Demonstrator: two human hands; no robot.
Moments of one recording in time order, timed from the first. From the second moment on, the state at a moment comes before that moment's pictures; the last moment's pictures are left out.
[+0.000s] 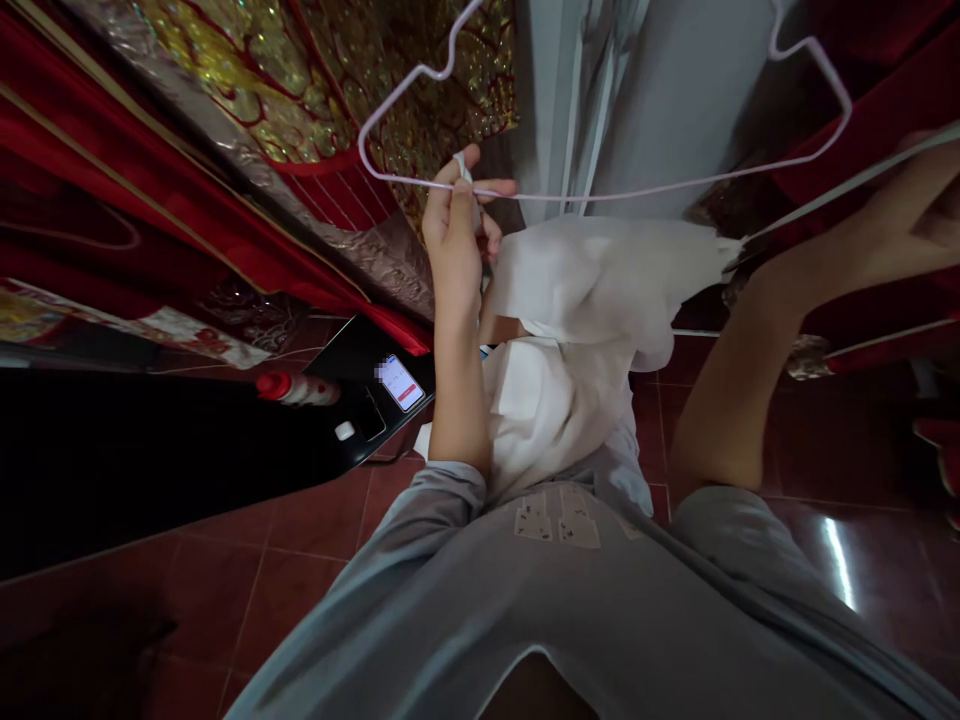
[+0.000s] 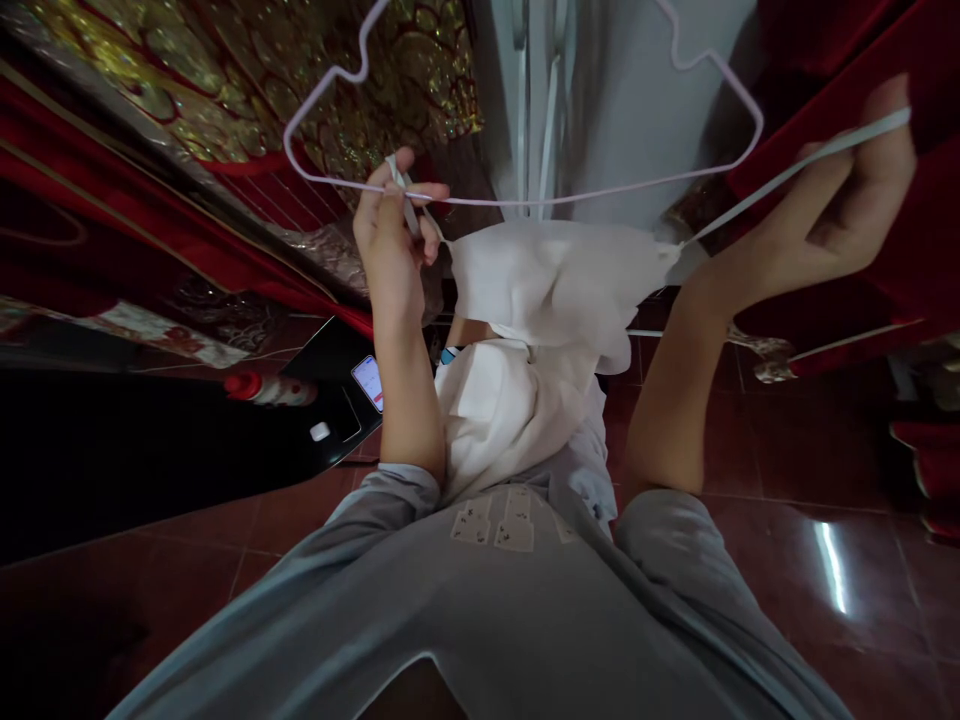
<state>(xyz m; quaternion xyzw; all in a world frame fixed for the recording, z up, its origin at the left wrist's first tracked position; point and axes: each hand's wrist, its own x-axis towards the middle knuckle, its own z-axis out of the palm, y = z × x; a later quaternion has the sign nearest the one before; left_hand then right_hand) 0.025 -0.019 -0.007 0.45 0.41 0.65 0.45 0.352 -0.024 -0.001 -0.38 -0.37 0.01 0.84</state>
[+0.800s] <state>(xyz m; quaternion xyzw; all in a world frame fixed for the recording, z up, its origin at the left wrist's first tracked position) -0.041 -0.018 -0.022 0.44 0.35 0.77 0.30 0.260 -0.016 -0.017 -0.36 -0.68 -0.02 0.64</state>
